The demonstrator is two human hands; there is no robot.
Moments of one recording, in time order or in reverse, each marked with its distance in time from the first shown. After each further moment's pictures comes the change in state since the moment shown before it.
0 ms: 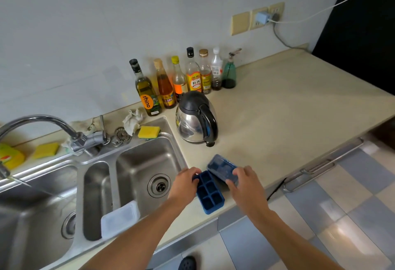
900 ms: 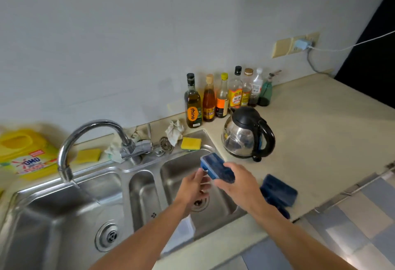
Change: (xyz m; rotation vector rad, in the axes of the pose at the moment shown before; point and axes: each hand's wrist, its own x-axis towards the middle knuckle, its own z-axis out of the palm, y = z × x) left_hand -0.019 -0.106 -0.139 -0.981 -0.075 -0.280; right_hand 0.021 -0.204 0.065 0.194 -0.044 -0.100
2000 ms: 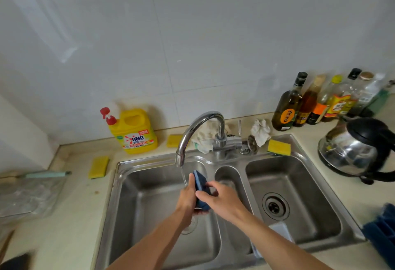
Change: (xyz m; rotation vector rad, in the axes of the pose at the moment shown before) left_hand -0.046 -0.037 -0.303 -0.211 0.319 -0.249; right_hand 0.000 -0.232 0.259 0.194 -0.479 0.013
